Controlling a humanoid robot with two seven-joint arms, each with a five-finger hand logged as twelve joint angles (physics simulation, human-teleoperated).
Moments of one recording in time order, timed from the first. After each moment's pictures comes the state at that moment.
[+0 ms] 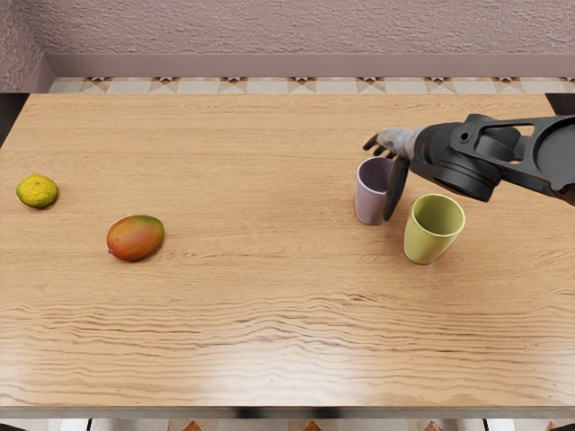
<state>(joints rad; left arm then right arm) -0.02 0.00 -0.01 -0.27 -0.10 0.06 0.07 1.50 -0.42 -0.26 1.28 -0.47 -0.16 -0.61</state>
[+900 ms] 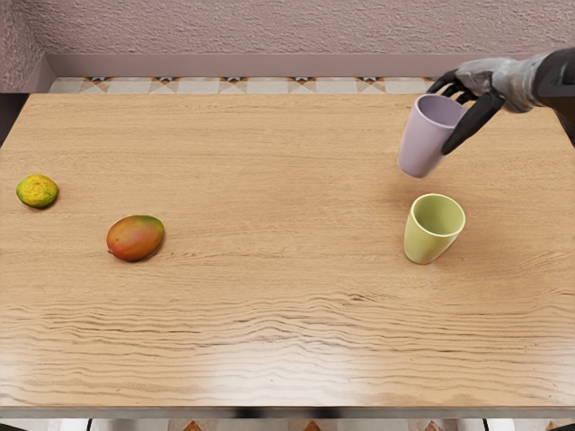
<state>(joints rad) -0.02 0.00 -0.01 -0.27 -0.10 0.06 0.07 1.49 -0.84 0.06 1.41 -0.46 0.13 -0.61</state>
